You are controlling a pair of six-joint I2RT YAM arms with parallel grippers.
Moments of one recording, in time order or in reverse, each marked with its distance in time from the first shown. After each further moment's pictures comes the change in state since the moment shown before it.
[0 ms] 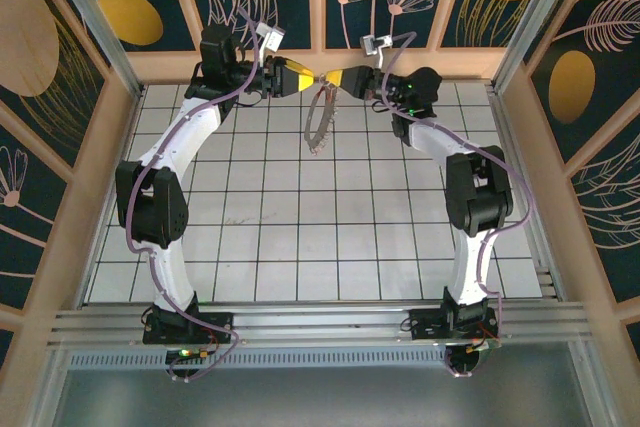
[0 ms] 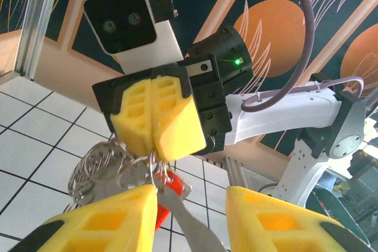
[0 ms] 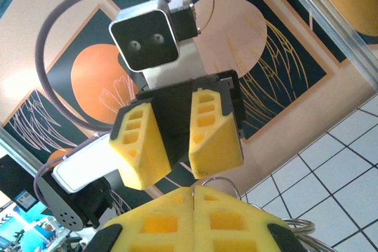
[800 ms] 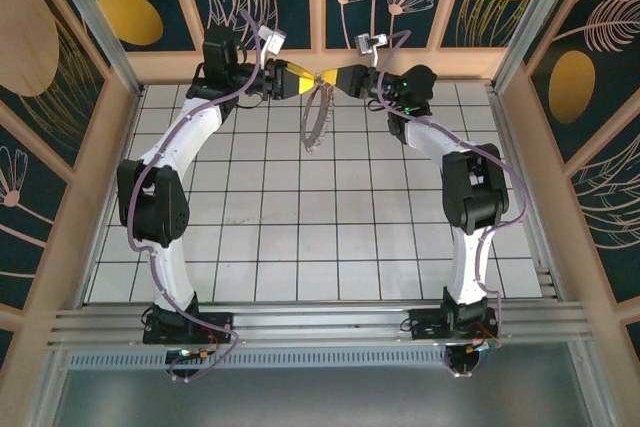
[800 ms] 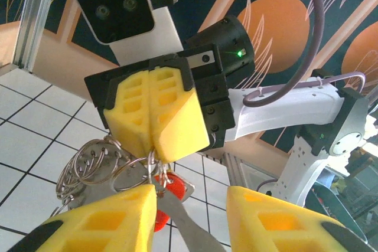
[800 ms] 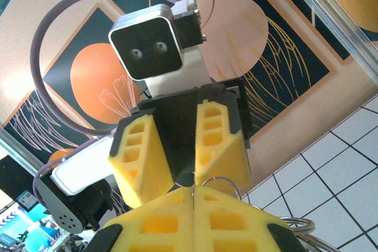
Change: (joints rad) left arm 0.000 0.013 0.000 -0.039 0.007 0.034; right arm 0.015 0.024 0.043 -0.018 0.003 -0.003
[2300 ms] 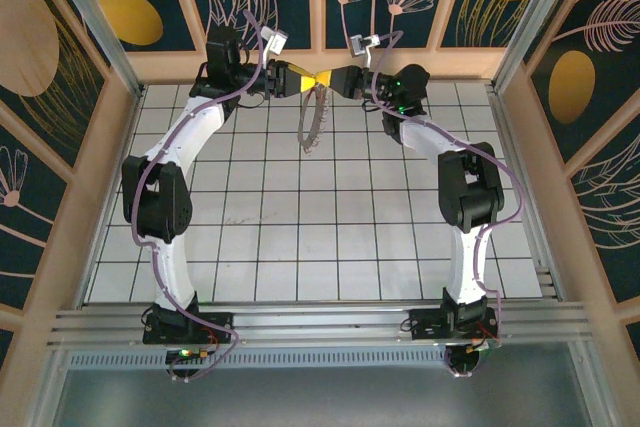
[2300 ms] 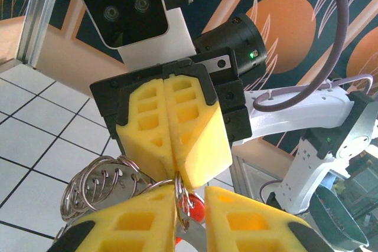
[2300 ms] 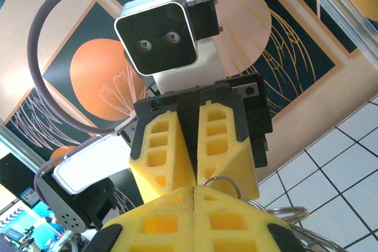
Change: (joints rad) left arm -0.003 0.039 0.029 -0.005 -0.005 0.001; right arm 0.023 0.028 0.027 -0.021 -0.001 -0.008
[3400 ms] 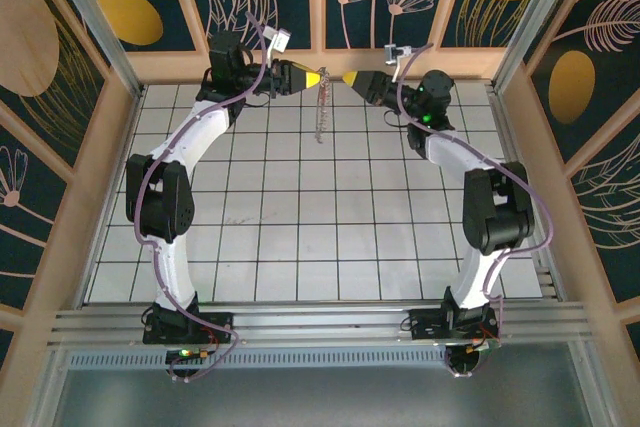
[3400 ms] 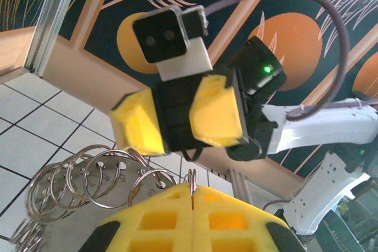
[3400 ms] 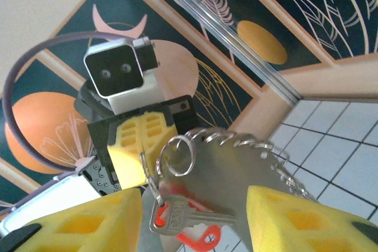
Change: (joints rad) left arm -0.019 0.006 -0.054 0.219 -0.068 -0.188; right arm -0.079 -0.256 -0.294 -0.279 0.224 -0.268
